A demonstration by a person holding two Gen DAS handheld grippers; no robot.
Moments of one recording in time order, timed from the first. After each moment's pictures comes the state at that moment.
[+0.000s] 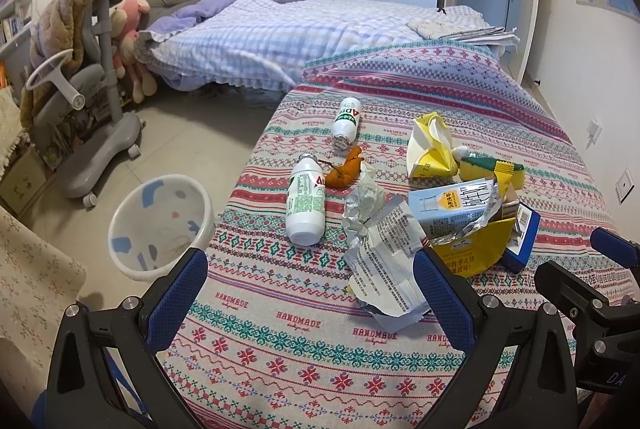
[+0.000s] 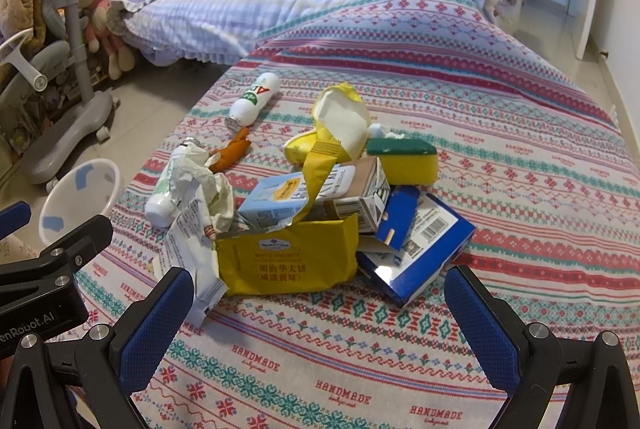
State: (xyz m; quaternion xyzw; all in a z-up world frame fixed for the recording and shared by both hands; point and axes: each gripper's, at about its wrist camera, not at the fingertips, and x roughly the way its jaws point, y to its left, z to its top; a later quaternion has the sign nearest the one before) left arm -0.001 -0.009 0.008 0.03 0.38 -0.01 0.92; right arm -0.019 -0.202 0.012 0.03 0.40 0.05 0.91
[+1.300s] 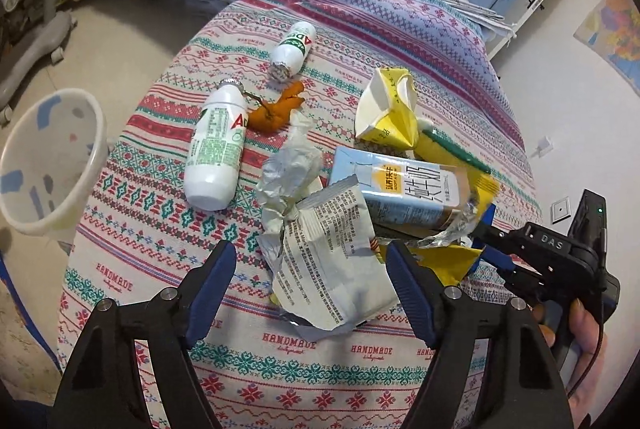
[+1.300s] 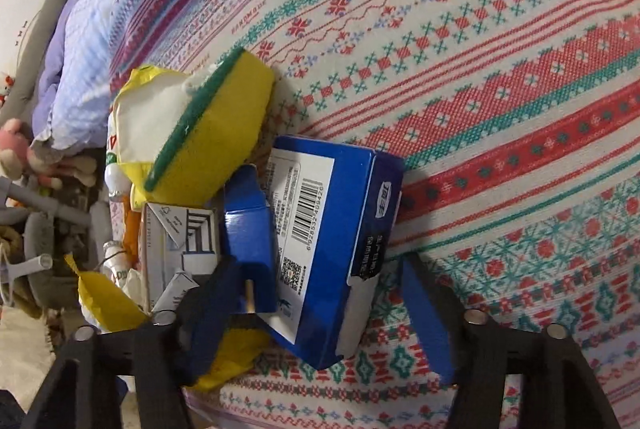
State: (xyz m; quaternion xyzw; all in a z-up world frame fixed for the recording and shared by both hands) left arm 0.068 -0.014 -0.037 -0.12 0.52 -0.12 0.84; right arm 0.066 -0.320 -0.088 0.39 0.52 -0.03 0.76
